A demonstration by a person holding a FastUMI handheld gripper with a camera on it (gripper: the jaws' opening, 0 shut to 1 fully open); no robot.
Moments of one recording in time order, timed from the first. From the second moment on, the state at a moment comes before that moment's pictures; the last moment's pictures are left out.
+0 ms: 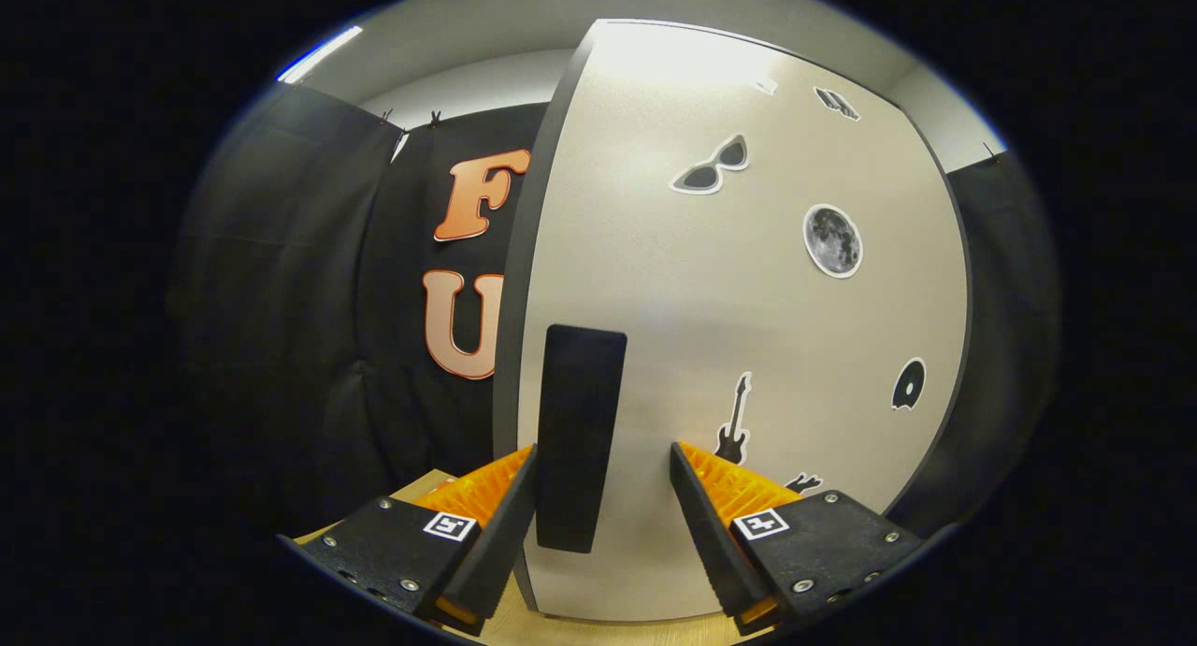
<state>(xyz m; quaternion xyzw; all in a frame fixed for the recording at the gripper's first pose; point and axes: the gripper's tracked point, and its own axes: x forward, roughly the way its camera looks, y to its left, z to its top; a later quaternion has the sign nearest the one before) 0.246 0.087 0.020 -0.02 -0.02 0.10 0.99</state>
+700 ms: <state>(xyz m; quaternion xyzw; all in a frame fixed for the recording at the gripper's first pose) 0.165 0.048 0.030 -0.02 -0.02 0.08 1.00</state>
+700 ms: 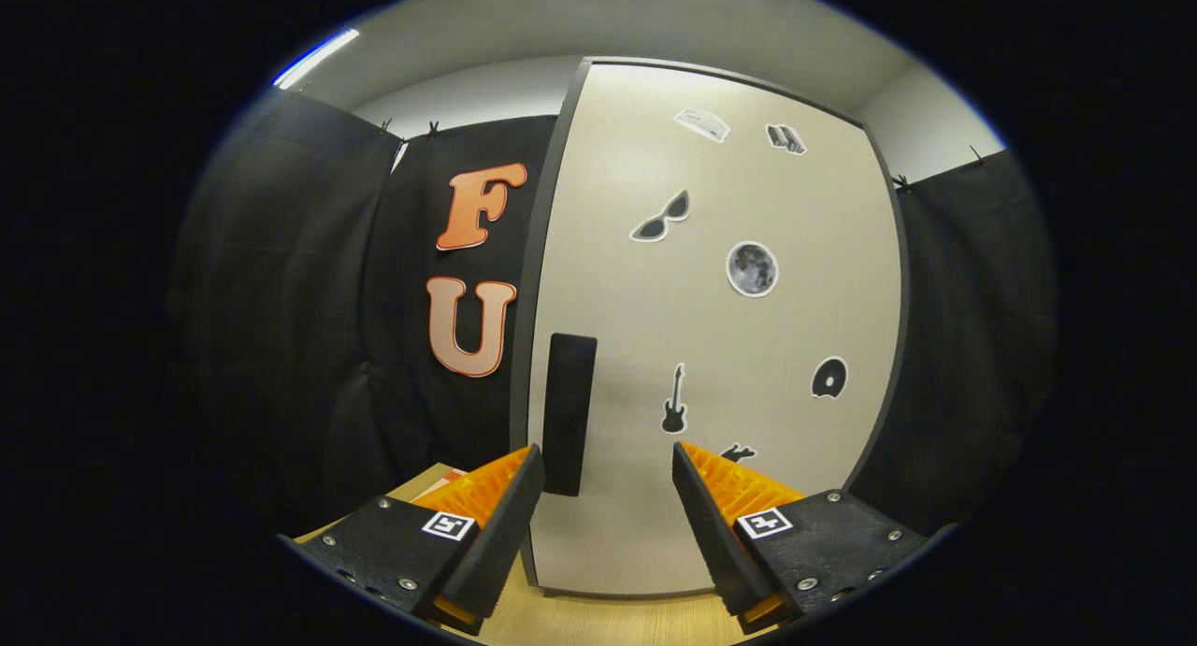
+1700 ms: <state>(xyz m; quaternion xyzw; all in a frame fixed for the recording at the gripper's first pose) -0.012 -0.059 0.036 0.02 -0.04 -0.02 1.00</state>
